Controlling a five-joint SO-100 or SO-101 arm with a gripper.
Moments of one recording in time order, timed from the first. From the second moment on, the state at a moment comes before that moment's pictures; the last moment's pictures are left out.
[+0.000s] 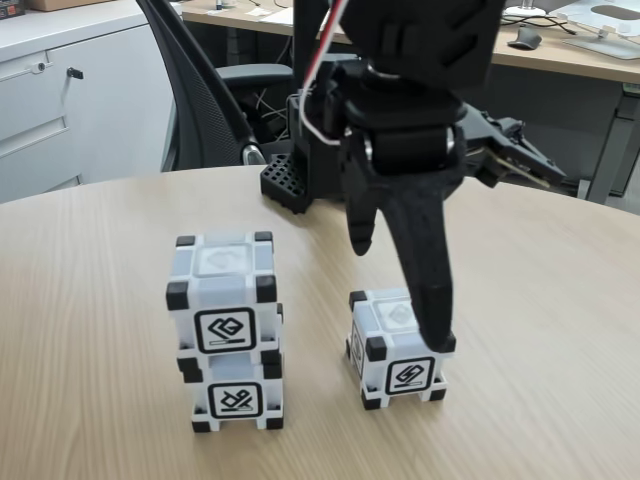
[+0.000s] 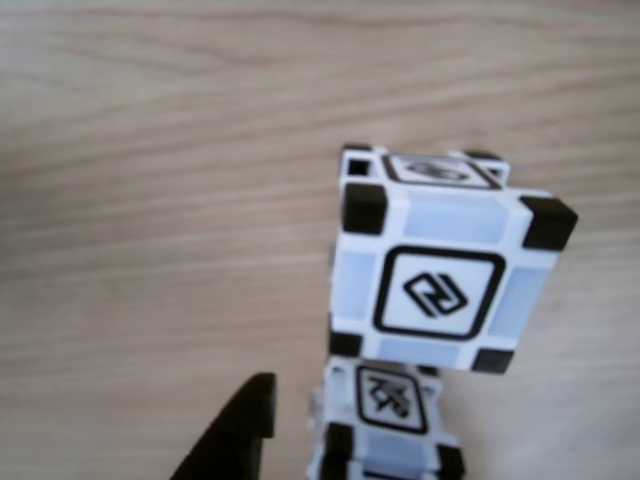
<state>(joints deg) 4.1 91.3 96.3 93.6 -2.3</state>
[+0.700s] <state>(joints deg) 0.0 79.4 95.9 93.3 1.0</state>
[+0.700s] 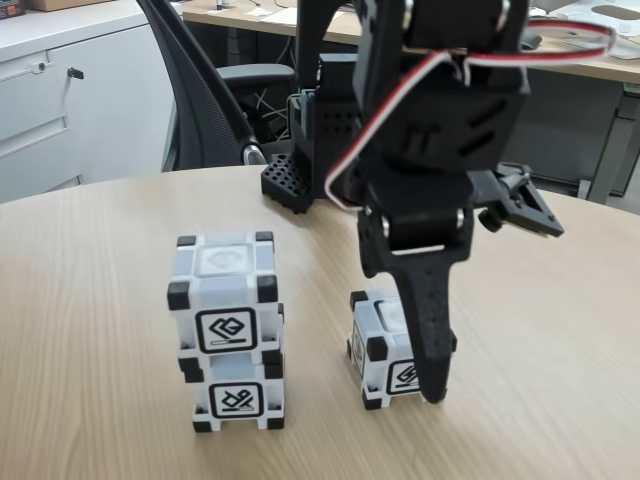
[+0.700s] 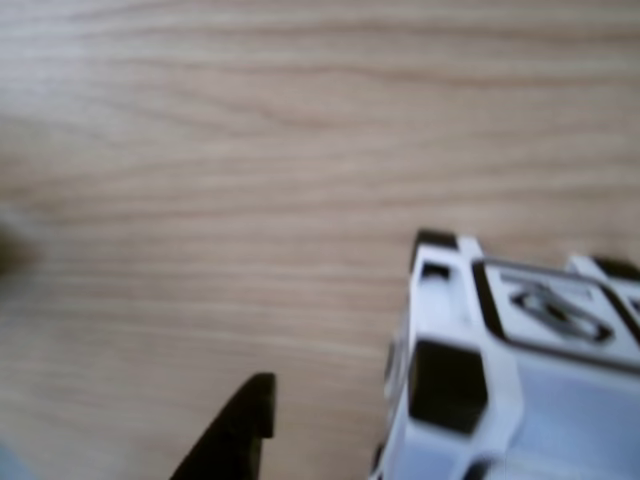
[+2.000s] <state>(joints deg) 0.5 75.5 91.1 92.6 -1.1</state>
